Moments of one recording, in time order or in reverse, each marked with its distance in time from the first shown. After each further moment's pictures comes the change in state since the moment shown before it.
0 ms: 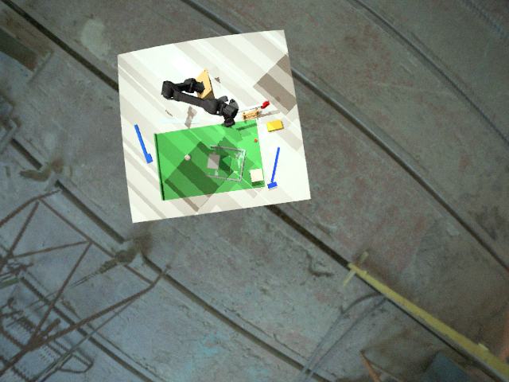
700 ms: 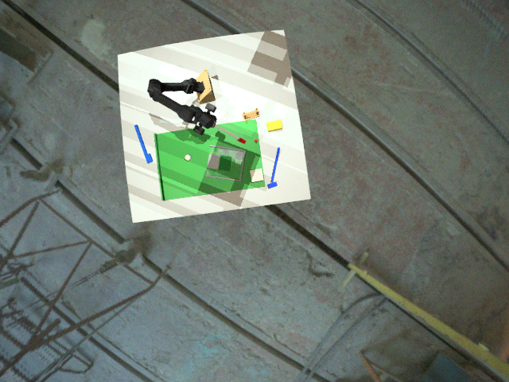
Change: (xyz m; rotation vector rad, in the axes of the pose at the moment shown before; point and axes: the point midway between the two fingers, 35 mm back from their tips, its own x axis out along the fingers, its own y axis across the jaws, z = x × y) arm -0.052 -0.017 -0.130 0.792 0.061 -0.068
